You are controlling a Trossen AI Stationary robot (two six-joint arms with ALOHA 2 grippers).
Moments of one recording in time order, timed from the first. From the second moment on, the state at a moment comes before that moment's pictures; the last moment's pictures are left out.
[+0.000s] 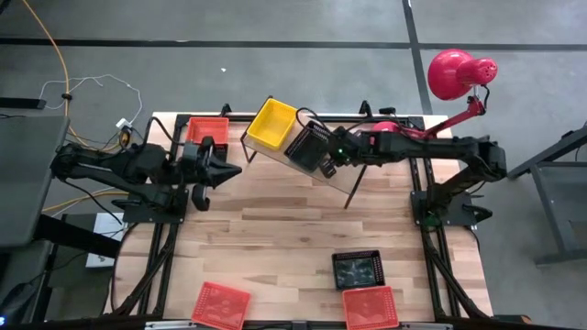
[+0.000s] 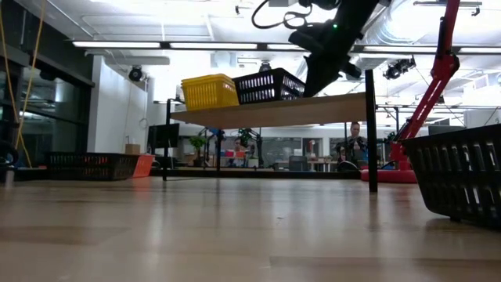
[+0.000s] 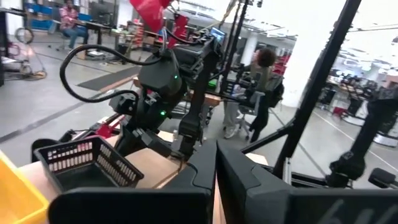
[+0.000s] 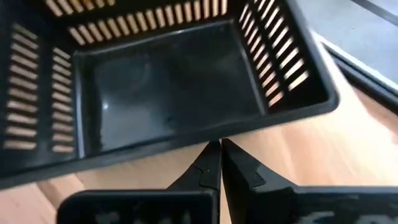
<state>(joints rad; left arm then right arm) -0.08 0.73 0.79 -0.04 -0.27 -0.23 -0.20 1.48 1.21 -0.68 0.33 0.52</state>
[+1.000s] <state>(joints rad) -0.08 0.73 0.79 -0.04 -0.28 -0.23 0.00 1.17 1.21 -0.89 -0.03 0.63</state>
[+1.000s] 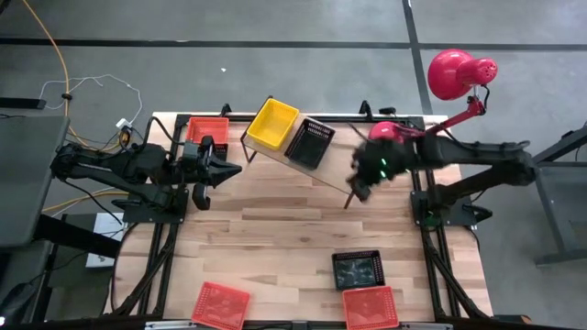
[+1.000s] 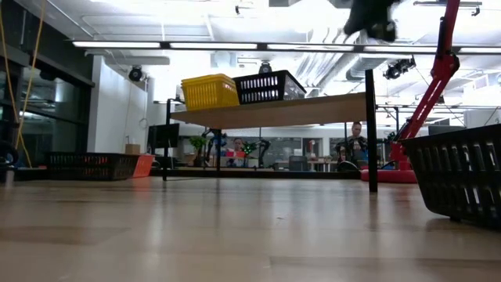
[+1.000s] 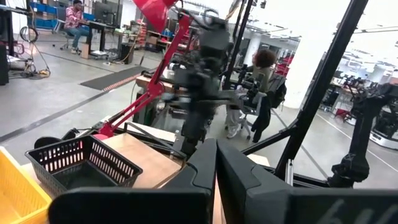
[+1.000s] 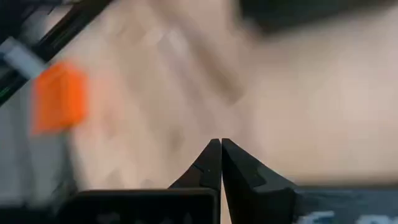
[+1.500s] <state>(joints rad) -0.08 0.73 0.79 -0.04 -0.30 -0.23 0.73 1.17 0.94 -0.93 0.07 1.62</state>
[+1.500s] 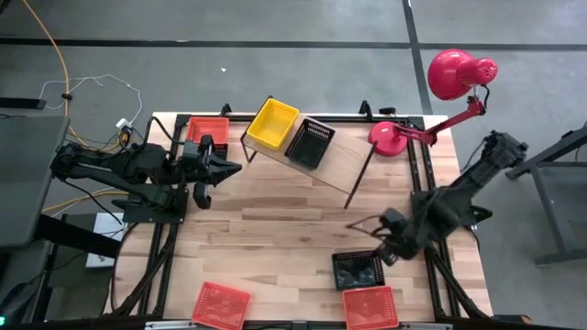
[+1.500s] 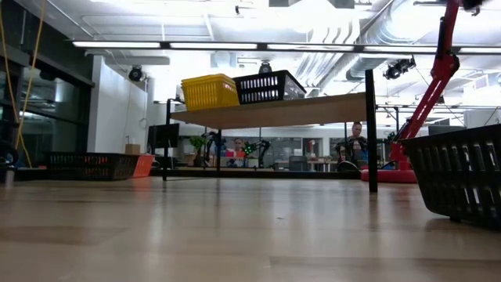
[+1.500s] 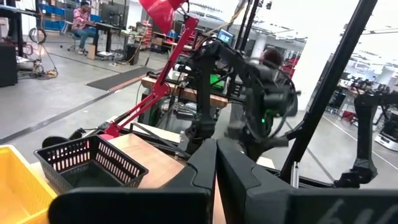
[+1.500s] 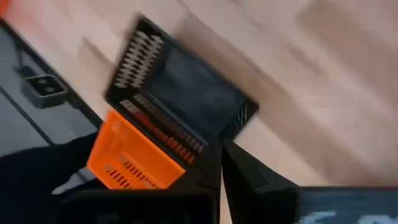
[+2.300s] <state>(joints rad) -0.08 0.73 0.79 -0.04 -0.30 -0.23 0.80 1.21 0.64 -0.55 0.09 2.06</state>
